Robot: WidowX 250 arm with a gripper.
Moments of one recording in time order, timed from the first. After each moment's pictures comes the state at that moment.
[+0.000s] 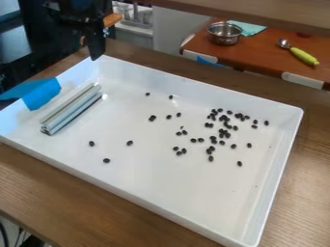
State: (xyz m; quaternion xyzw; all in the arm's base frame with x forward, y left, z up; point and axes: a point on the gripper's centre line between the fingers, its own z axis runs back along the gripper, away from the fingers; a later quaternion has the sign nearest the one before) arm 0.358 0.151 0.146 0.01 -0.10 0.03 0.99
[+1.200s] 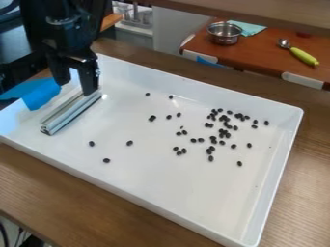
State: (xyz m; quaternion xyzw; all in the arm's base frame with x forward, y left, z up) arm 0.341 0.159 0.094 0.02 -0.07 -0.01 1.00
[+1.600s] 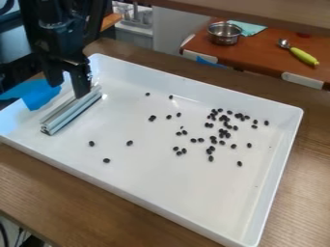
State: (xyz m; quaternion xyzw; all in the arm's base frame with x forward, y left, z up) arm 0.334 0.170 0.089 0.03 -0.06 -0.02 1.00
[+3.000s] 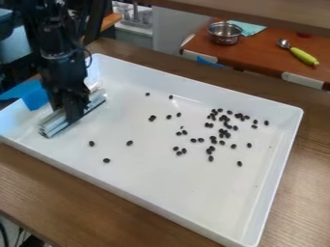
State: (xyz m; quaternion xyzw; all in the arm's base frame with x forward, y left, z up) arm 0.309 0.150 0.058 0.03 -0.04 -0.04 1.00
